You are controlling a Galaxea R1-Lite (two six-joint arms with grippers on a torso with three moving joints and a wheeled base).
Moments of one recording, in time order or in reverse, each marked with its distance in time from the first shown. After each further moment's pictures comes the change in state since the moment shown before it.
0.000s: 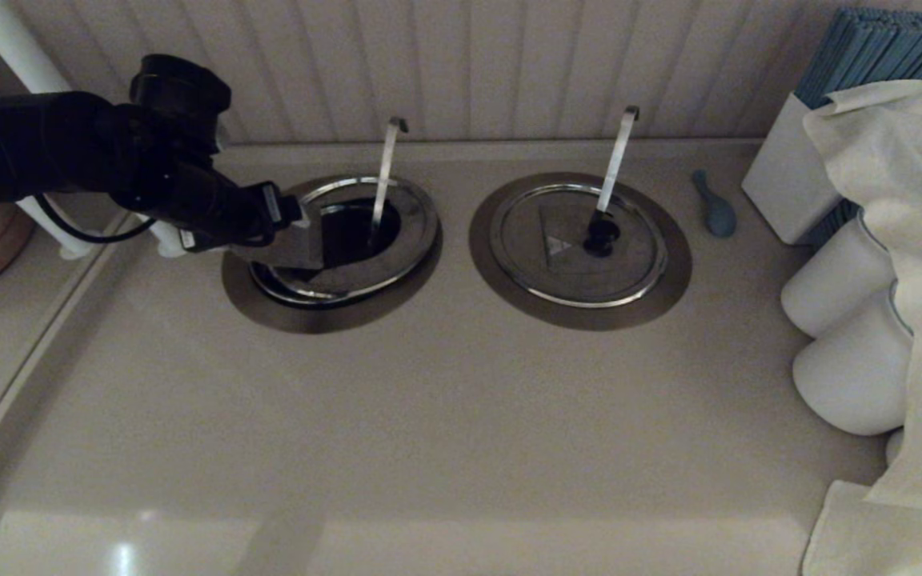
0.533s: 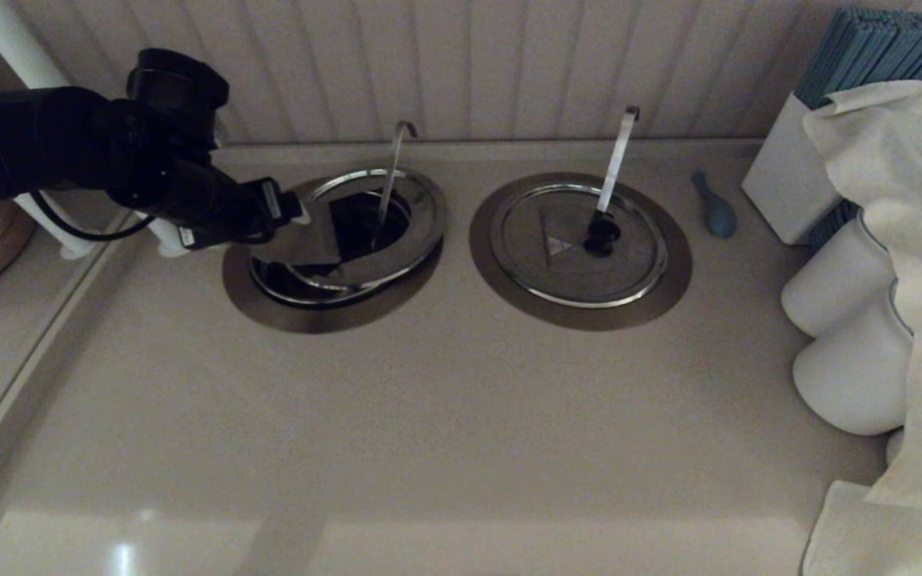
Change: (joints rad) left arm -0.009 -0.008 0.000 -0.001 0.002 -0.011; right arm -0.001 0.000 0.000 0.000 0.000 0.000
